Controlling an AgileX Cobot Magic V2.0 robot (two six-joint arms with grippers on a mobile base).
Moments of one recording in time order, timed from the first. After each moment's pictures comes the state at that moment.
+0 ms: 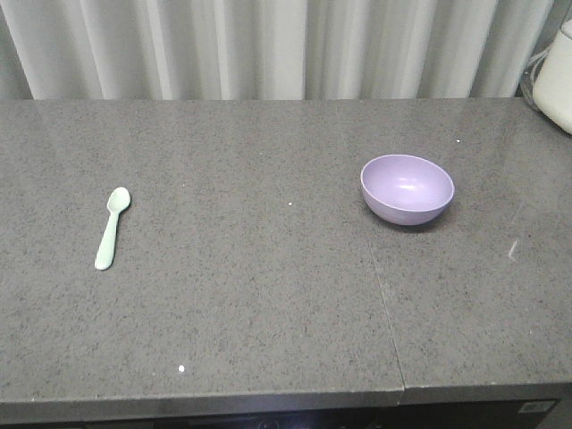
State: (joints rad) left arm -0.05 -0.01 0.02 0.03 0.16 -0.08; right arm -0.03 -0.01 0.03 -0.07 0.16 0.14
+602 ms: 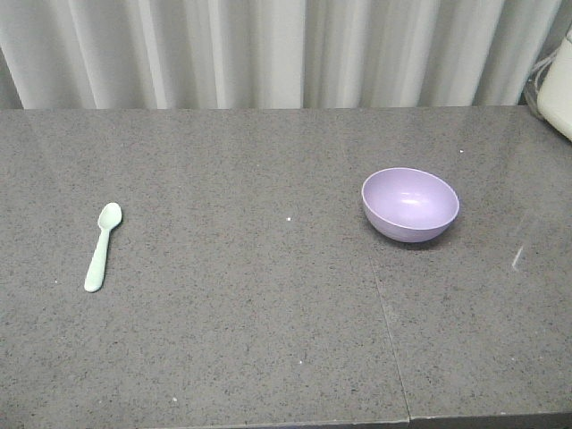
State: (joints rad) left arm -0.05 -0.01 0.02 0.03 0.16 -0.08; right arm -0.03 -0.01 0.03 -0.07 0.16 0.14
